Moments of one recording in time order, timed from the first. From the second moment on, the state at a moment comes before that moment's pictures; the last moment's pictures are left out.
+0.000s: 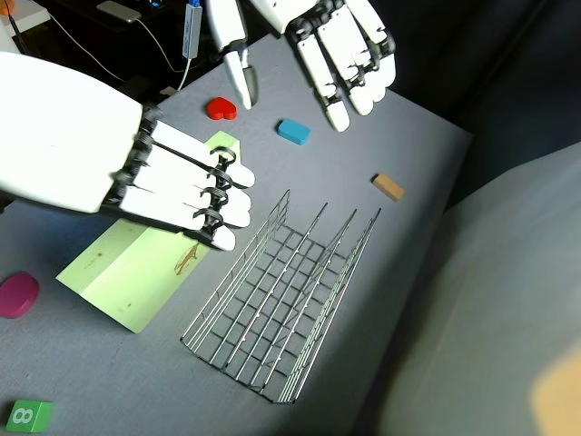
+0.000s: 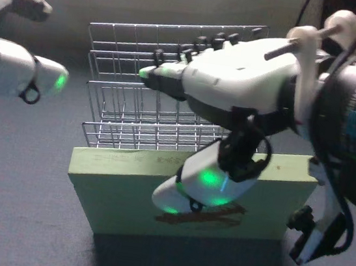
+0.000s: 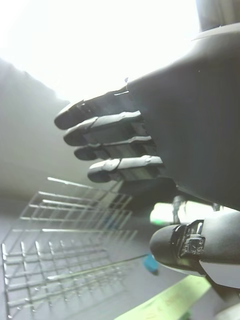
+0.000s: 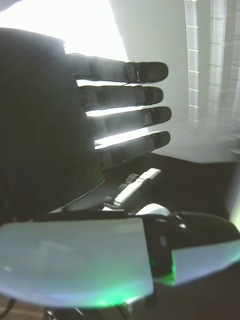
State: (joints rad) left arm -0.01 -0.54 0.49 1.17 0.79 0.13; right arm -0.09 -1.14 0.61 -1.01 -0.78 0.18
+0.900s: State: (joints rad) left arm -0.09 -0.51 0.53 1.02 0.81 0.48; right arm -0.16 -1.26 0.71 -0.95 -0.80 0.12
